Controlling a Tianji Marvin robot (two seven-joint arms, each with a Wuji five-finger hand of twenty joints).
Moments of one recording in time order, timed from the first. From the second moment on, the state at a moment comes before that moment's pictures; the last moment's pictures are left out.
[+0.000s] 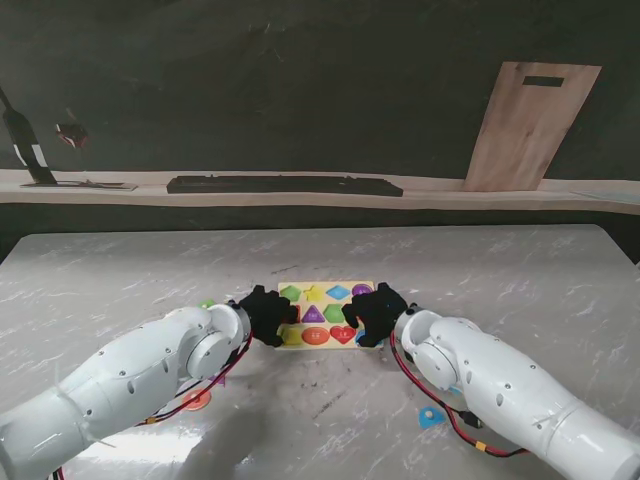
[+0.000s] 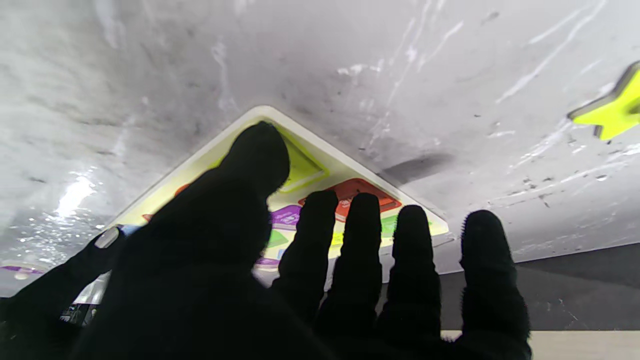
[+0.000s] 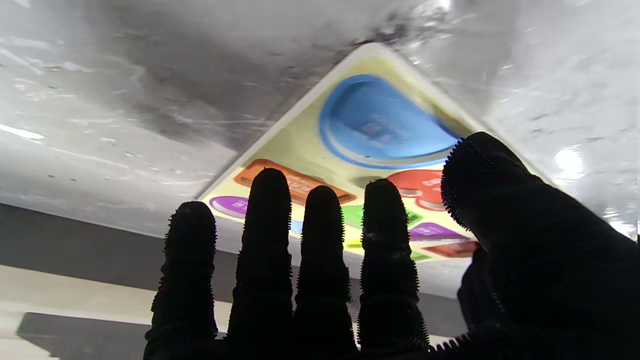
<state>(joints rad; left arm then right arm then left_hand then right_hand) 0.90 -1.09 -0.46 -1.14 0.78 -0.02 -0.16 -0.95 -1.07 0.54 -1.04 -0.89 -0.09 -0.06 0.89 -0.53 0.63 -0.12 0.47 0.24 0.60 0.39 0.44 0.23 0.57 0.70 0.28 0.23 0.59 0.70 0.05 0.42 1.06 0.58 0.41 -0.67 1.02 -0.18 0.43 -0.11 1.12 0.48 0.49 0.01 1.08 0.49 0.58 0.06 0.94 0.63 0.15 0.27 1.15 0.43</state>
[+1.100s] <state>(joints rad) 1.13 -1.03 -0.69 -1.39 0.95 -0.03 -0.31 -1.13 -1.04 0.71 -1.28 -0.80 -0.12 0.18 0.91 -0.47 0.51 -0.14 0.47 0.27 0.59 0.39 0.52 0.22 0.57 0.70 0.29 0.23 0.60 0.72 0.06 0.42 1.07 0.58 0.47 -0.62 1.03 -0.19 0.52 -0.12 1.11 0.31 0.52 0.07 1.15 0.56 0.80 0.10 0.97 0.64 0.26 0.32 1.17 0.44</state>
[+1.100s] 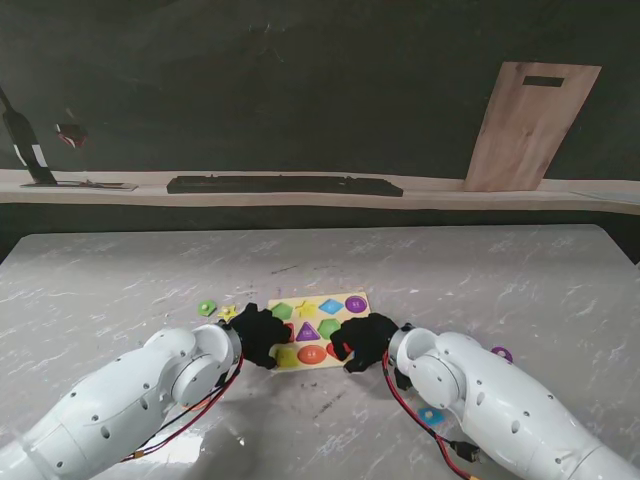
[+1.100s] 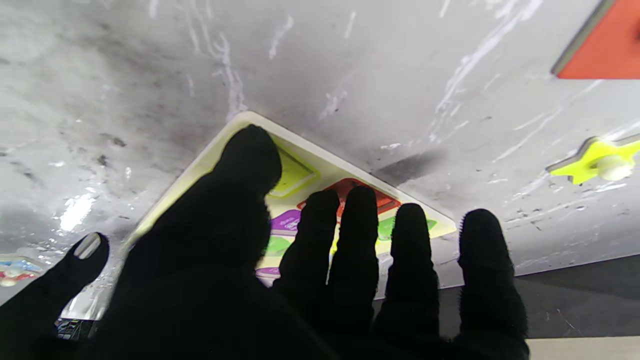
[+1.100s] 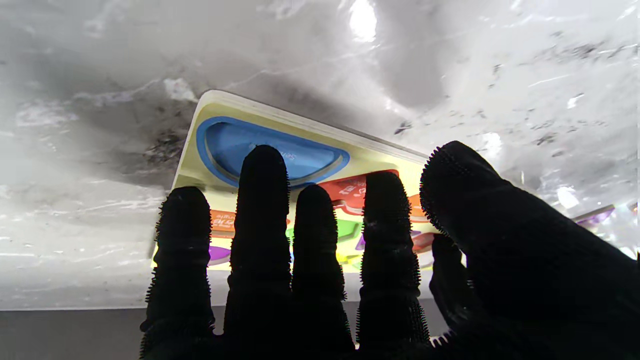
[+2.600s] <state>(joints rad) 1.31 -1.01 -0.82 -1.52 0.99 -0.04 -0.34 -1.41 -1.01 0.92 -1.54 -0.83 -0.10 0.31 0.97 -0.40 0.30 -0.14 0.60 0.17 0.95 0.47 0.57 0.23 0.65 0.75 0.31 0.23 0.59 0.72 0.06 0.42 1.07 0.58 0.47 -0.60 1.02 -0.19 0.50 -0.17 1.06 0.27 0.60 0.02 1.10 0.52 0.85 0.09 0.99 0.64 0.28 0.41 1.23 0.43</state>
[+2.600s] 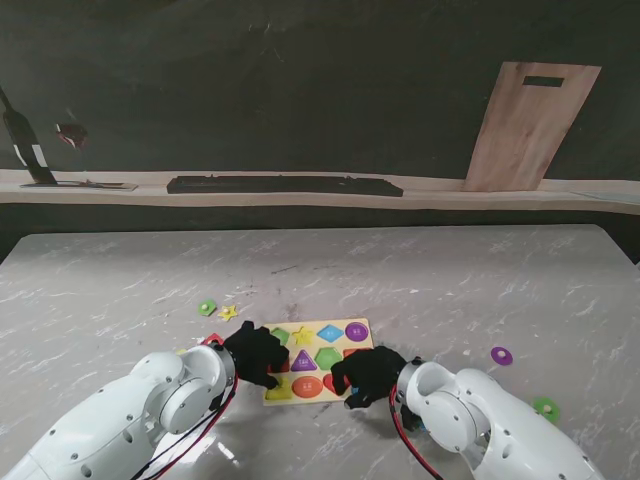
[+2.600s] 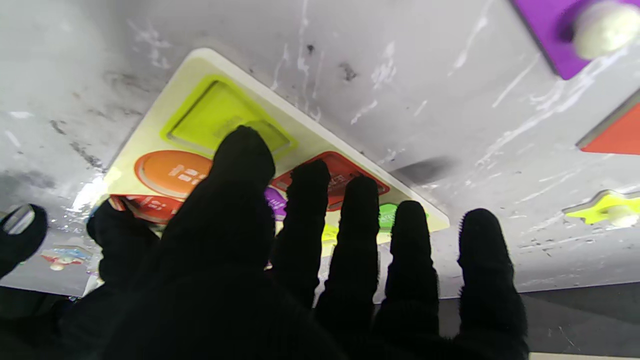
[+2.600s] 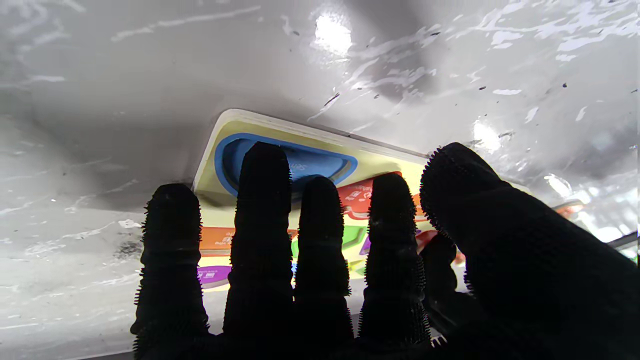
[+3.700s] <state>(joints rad) 1.41 -1.03 -0.92 -1.52 1.00 -0.07 -0.17 -1.49 -1.02 0.97 -1.54 -0.99 -0.21 0.09 0.93 -0.33 0.26 -0.14 0.63 0.12 0.70 0.44 0.55 0.23 0.52 0.63 0.31 0.23 0.59 0.72 0.06 0.42 1.07 0.58 0.47 -0.59 1.02 -0.19 0.53 -0.21 1.09 0.28 0.62 0.03 1.01 0.48 0.83 0.11 0.87 0.59 0.26 0.37 1.18 0.43</state>
